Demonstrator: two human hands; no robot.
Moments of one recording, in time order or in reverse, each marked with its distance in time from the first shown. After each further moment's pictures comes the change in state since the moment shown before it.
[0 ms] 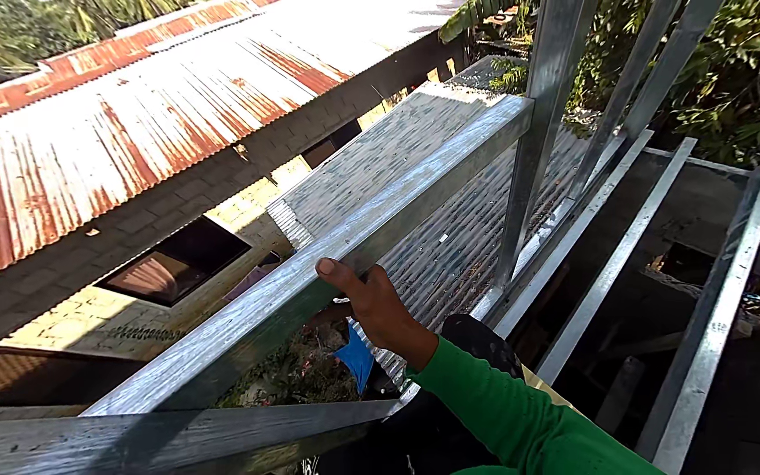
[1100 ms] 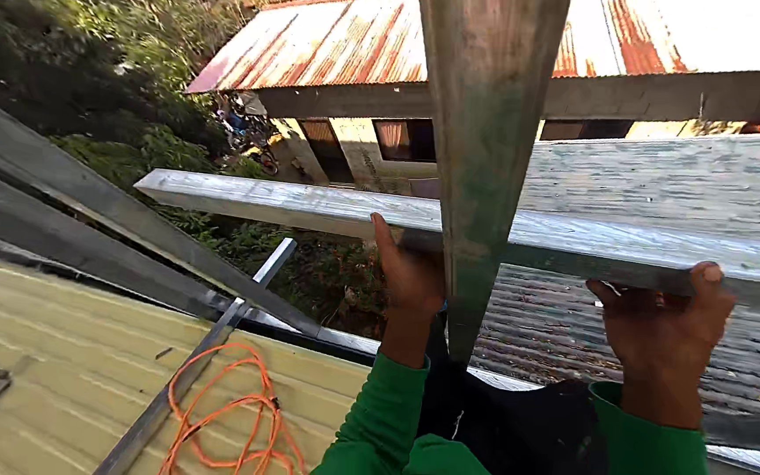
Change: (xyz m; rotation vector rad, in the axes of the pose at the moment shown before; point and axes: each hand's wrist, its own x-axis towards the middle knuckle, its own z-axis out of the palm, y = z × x) left_hand 0.025 0.004 0.007 -0.238 0.329 -0.129; right_hand 0.018 0.018 -0.016 -0.136 -0.042 -0.011
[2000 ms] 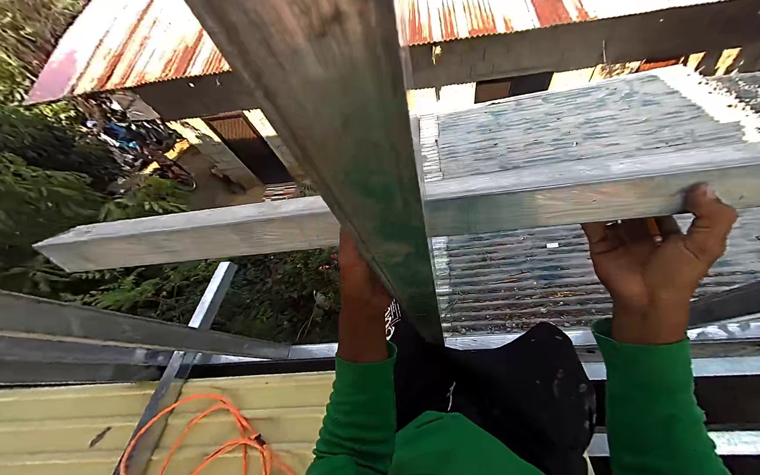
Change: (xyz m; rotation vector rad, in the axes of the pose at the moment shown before) left_hand 0.008 -0.016 -0.030 0.044 -0.178 -0.097; right_hand 0.017 -0.037 -0.024 0.218 0.093 -0.065
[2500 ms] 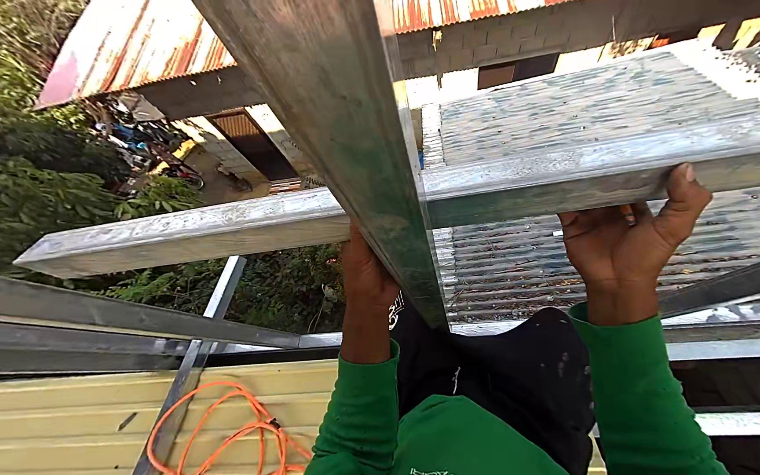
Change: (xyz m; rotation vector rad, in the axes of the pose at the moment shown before) left_hand -0.022 0.001 0.014 0.074 0.132 0.005; right_hand -0.020 0.020 0.014 0.088 -0.071 0.029
